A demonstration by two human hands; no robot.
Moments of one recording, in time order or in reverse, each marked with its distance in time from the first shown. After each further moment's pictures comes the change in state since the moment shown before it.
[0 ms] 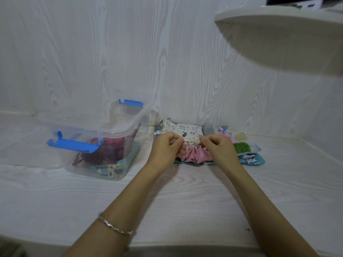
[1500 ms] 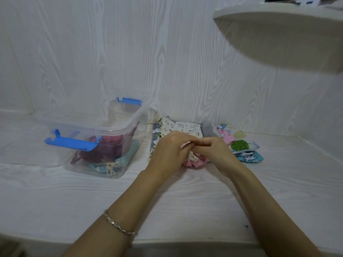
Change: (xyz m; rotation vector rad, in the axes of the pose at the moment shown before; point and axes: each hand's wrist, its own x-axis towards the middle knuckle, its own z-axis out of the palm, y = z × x) left_hand -0.011 0.000 0.006 0.553 0.005 0.685; right_hand -0.007 -0.011 0.003 0.276 -0.252 0.139
